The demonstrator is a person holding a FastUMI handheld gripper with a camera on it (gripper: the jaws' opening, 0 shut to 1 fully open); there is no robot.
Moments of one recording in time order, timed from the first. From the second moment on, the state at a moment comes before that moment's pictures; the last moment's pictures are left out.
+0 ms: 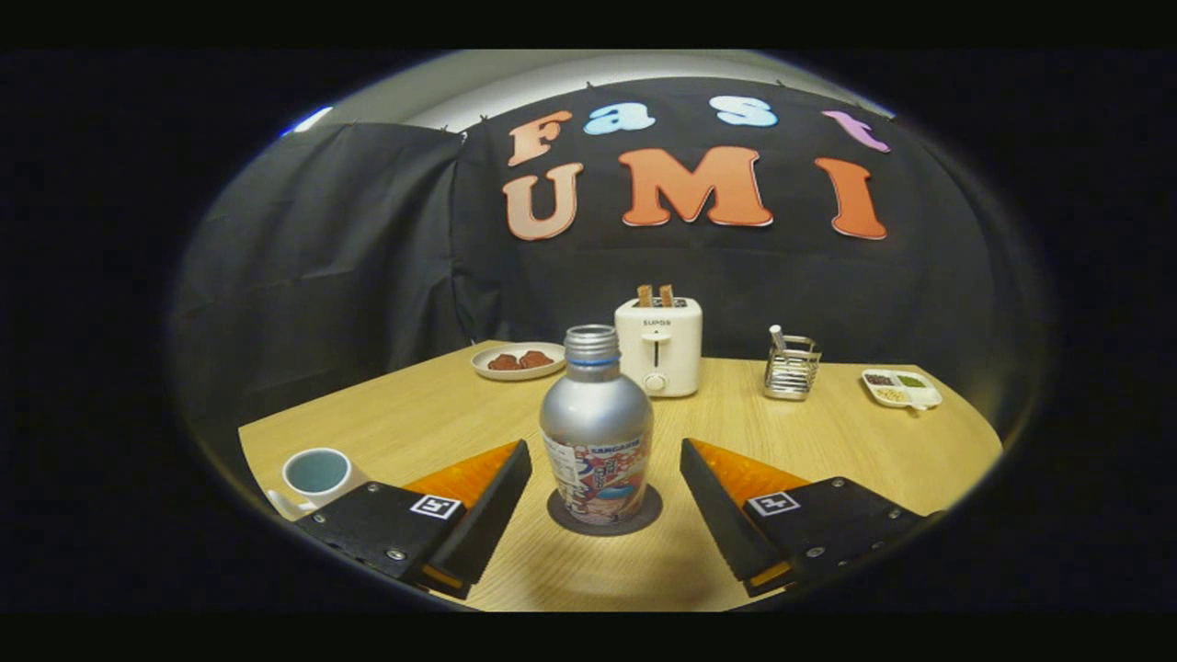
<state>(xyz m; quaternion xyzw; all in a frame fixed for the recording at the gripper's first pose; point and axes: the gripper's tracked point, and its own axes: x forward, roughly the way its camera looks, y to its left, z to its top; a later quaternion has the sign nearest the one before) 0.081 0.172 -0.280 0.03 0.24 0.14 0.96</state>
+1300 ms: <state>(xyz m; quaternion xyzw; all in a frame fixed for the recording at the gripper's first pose) -0.025 0.010 -0.113 0.00 0.05 -0.03 1.00</state>
